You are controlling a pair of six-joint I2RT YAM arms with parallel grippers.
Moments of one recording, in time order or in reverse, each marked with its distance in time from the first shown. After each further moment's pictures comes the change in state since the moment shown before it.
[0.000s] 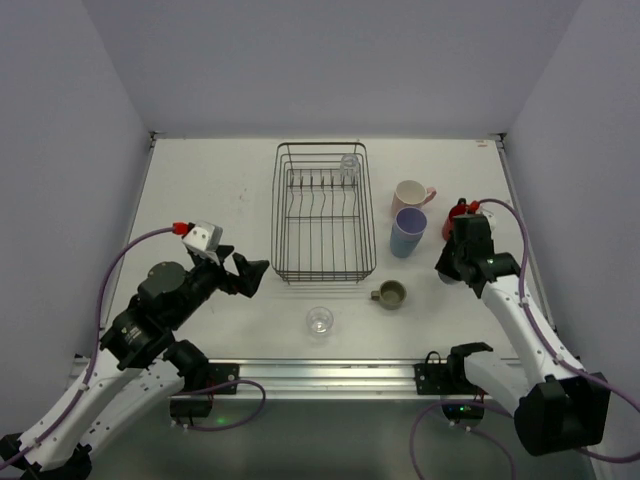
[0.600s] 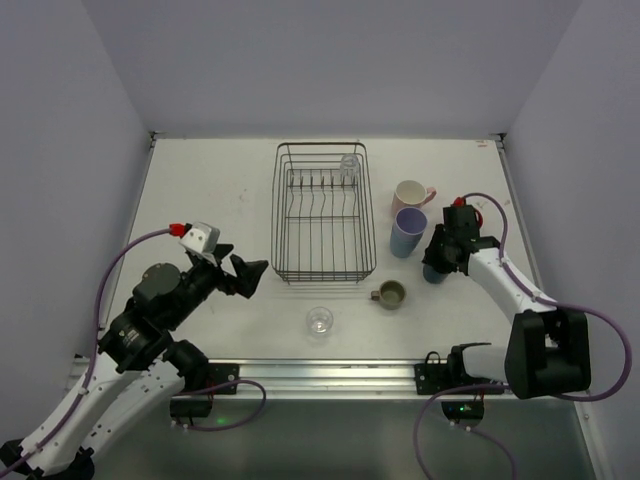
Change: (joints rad) left arm 0.027 -0.037 -0.008 0.015 0.050 0.024; right arm -0.068 0.335 0.000 0.211 -0.167 -0.025
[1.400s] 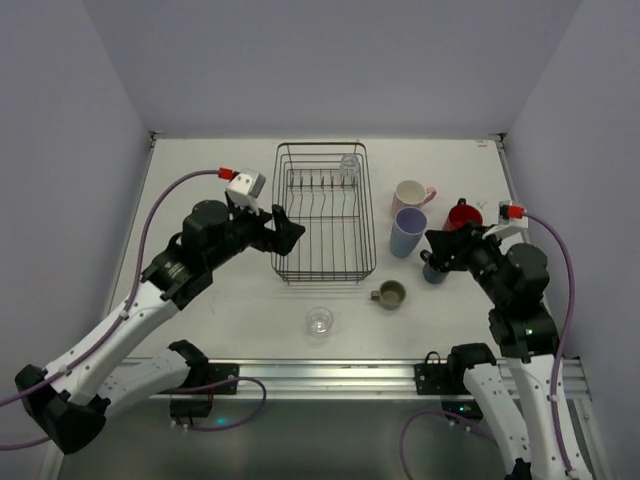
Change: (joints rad) left arm 0.013 0.478 0.236 0.122 0.113 -0.070; right arm 0.000 -0.740 0.021 0.039 -0.243 0.017
